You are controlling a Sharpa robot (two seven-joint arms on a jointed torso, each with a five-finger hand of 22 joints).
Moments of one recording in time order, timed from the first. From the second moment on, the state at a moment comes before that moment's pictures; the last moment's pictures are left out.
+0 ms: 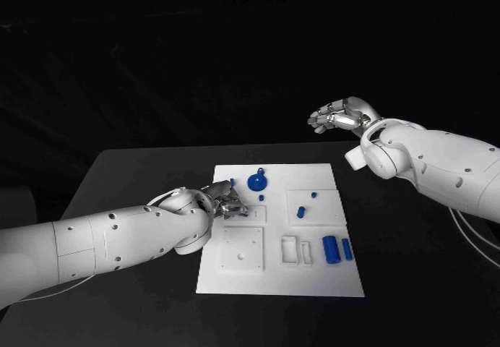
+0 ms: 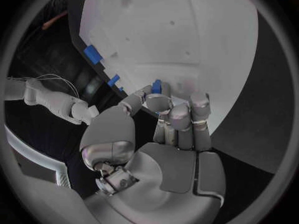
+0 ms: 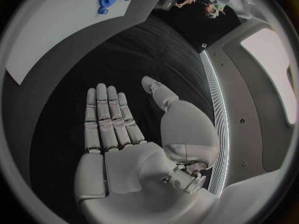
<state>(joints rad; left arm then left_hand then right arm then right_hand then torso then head) 1.28 -0.60 -0.24 1.40 -1.13 -0.37 -0.41 0.85 -0.05 0.70 -0.24 0.32 1.09 0.05 0.42 0.65 1.43 -0.12 1.03 0.64 1.25 -0.19 1.52 0.56 0.10 1.07 -0.18 1.17 1.31 1.35 -0.64 0.02 1.00 -0.64 -0.26 0.18 0.96 -0.11 0.49 -0.28 0.36 0.80 0.21 0.26 0.44 0.94 0.16 0.39 0.12 0.92 0.14 0.36 0.53 0.23 0.68 0.22 0.32 0.94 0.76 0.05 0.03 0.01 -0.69</state>
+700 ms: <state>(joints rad) 1.29 -0.60 -0.24 1.40 -1.13 -0.36 -0.41 0.86 -0.06 0.69 -0.21 0.27 1.09 0.05 0.43 0.64 1.43 -0.12 1.03 0.64 1.25 -0.19 1.53 0.55 0.10 1.07 -0.18 1.17 1.31 1.35 -0.64 0.02 1.00 -0.64 -0.25 0.18 0.96 -0.11 0.49 -0.28 0.36 0.80 0.21 0.26 0.44 0.94 0.16 0.39 0.11 0.92 0.14 0.36 0.52 0.23 0.68 0.22 0.32 0.94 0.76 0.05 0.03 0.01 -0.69</state>
